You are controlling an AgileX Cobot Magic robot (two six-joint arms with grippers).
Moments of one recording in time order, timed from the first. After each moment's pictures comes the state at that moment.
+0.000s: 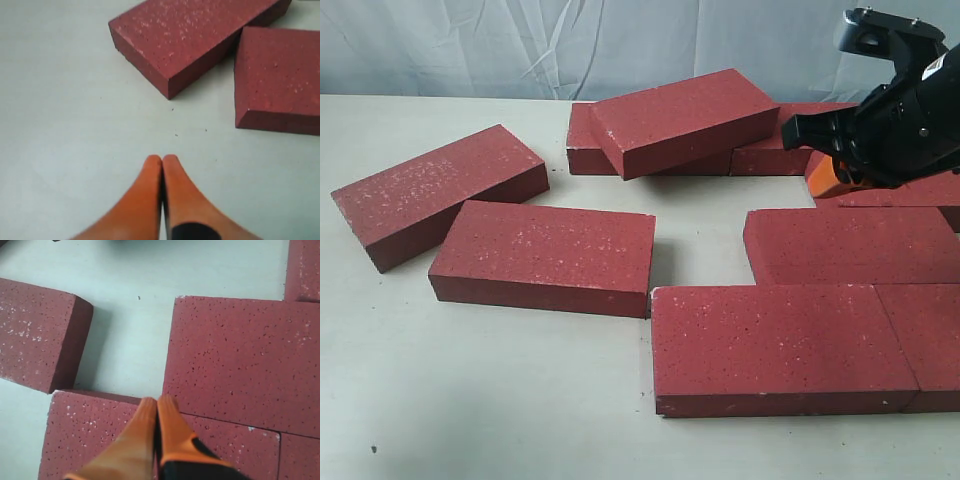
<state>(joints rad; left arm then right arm) 0.00 0.74 -0.35 0.00 0.44 -0.02 0.21 1.46 -1.05 0.33 0.81 -0.07</state>
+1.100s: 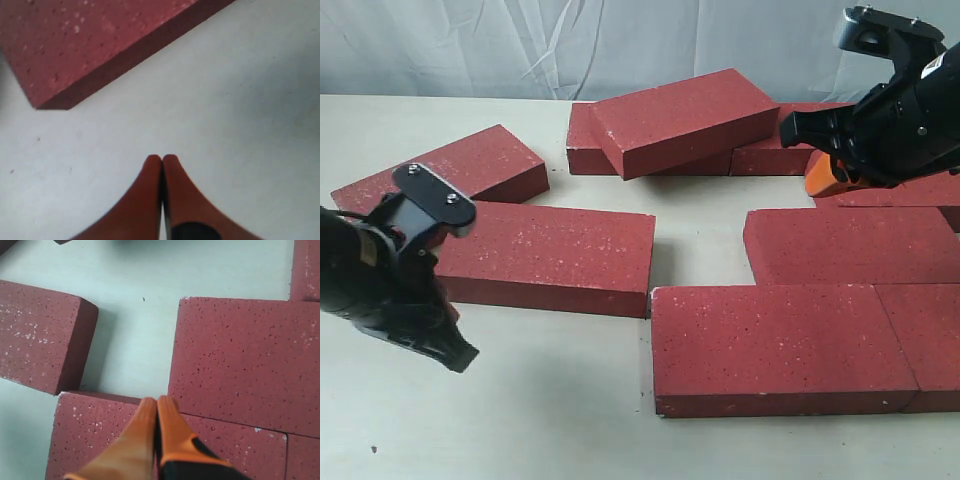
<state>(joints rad) -0.51 1.36 -0.64 -0.03 0.56 0.18 0.21 1.46 -1.05 0.35 0.81 -0.07</state>
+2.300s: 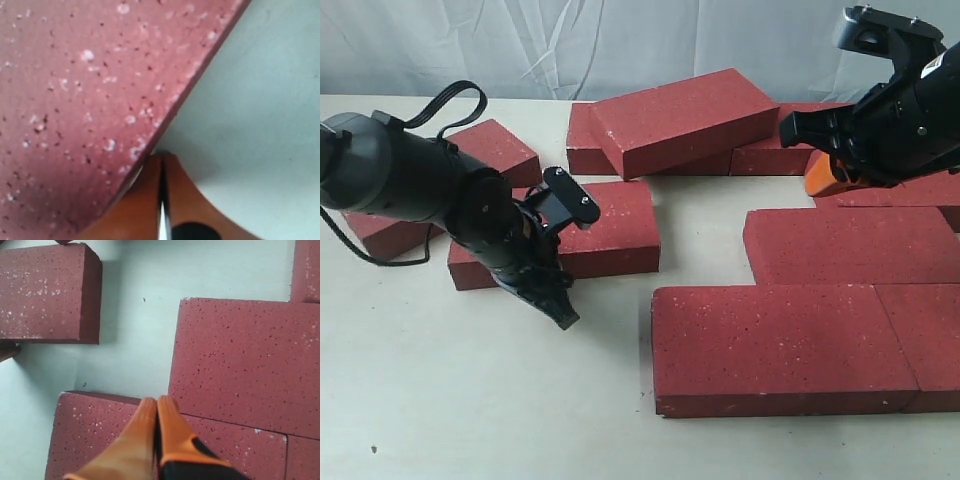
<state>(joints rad) -0.57 1.91 -0.97 0.03 0.36 0.29 0.21 1.46 -1.05 0.35 0.81 -0.08</state>
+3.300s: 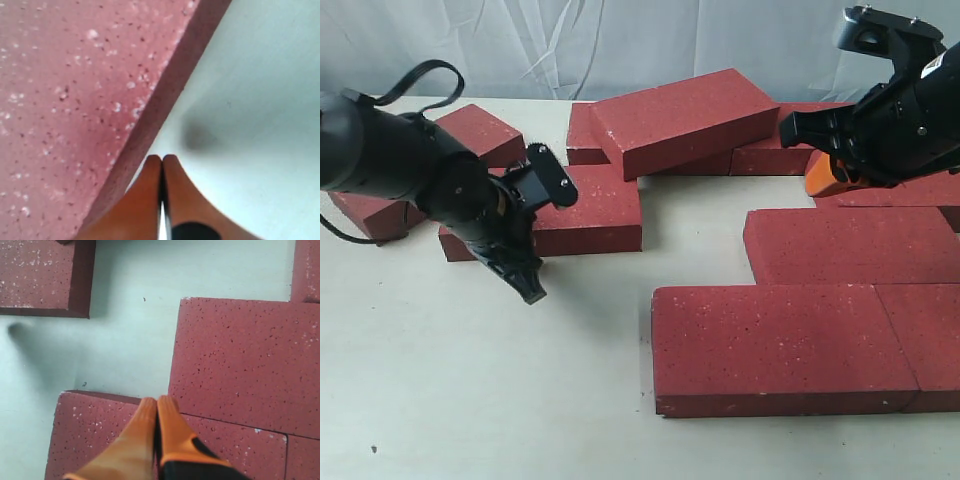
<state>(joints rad) -0.50 1.87 -1.00 0.22 0.37 0.29 0.21 1.46 -1.05 0.35 0.81 -0.08</state>
